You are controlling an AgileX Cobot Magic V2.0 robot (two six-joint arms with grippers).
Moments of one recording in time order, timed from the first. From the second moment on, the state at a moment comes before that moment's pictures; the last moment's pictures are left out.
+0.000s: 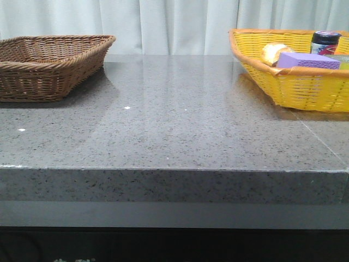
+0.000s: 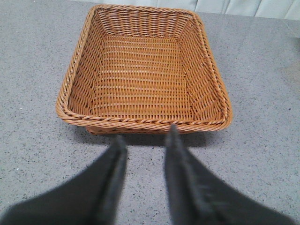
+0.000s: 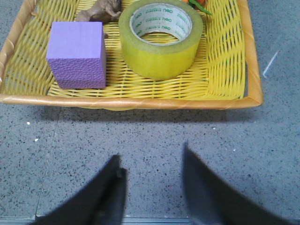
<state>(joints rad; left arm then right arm) -0.08 0.66 -0.78 -0.06 0.62 0.01 -0.04 0.68 -0.76 0.00 0.77 0.06</state>
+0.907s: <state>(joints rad) -0.52 0.66 -0.78 -0.08 0.62 0.08 -0.15 1.09 -1.16 -0.03 0.94 0.09</state>
